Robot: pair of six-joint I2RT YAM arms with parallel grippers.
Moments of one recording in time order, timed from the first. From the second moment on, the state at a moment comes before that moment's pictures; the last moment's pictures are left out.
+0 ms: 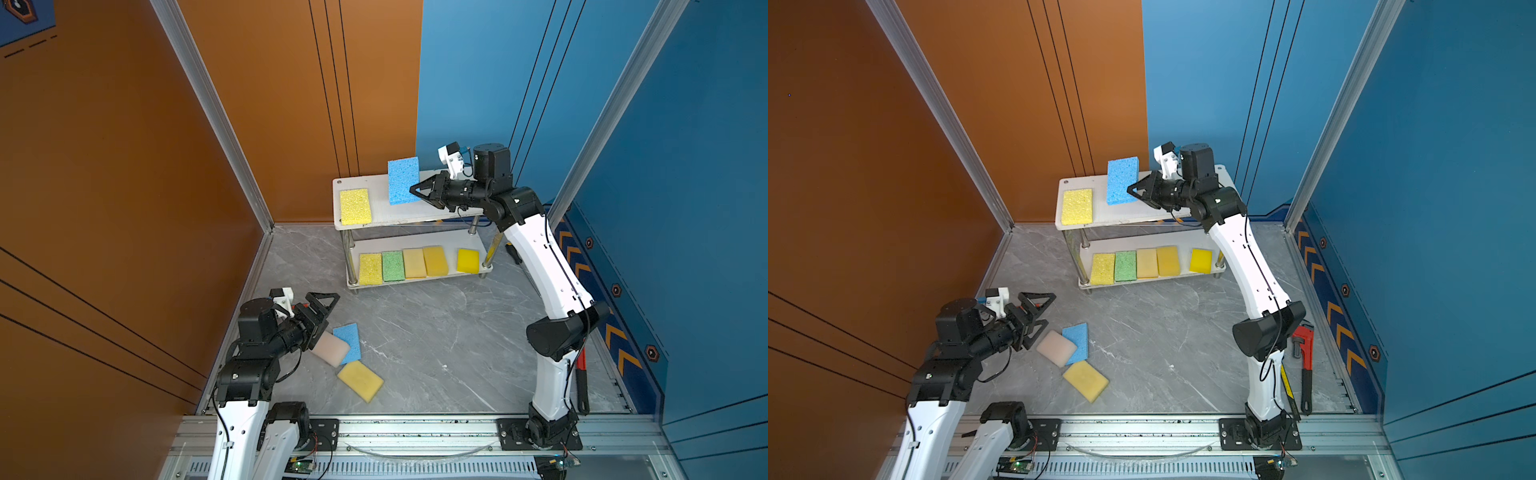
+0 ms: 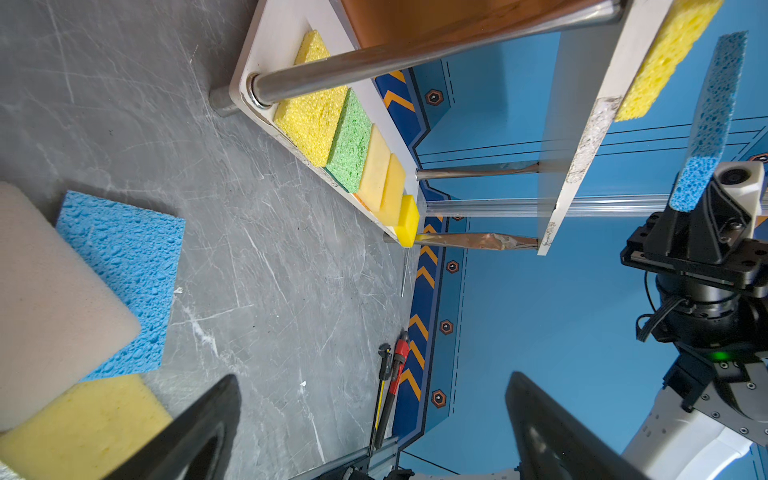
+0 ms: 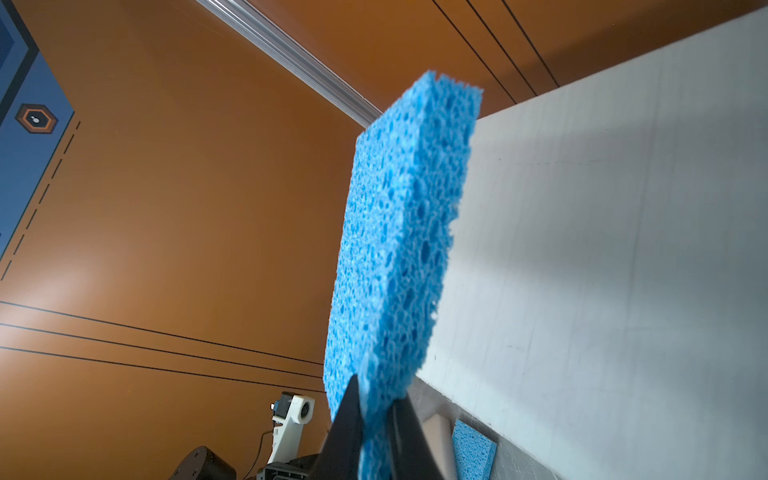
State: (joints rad) left arm 0.04 0.60 0.77 -0.69 0.60 -1.08; right arm 0.43 2.00 2.44 -0.77 -0.63 0.73
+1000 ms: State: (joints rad) left arm 0.11 0.59 0.77 -0.71 0.62 -1.07; right arm 0.48 2.15 2.50 -0.78 -0.65 0.74
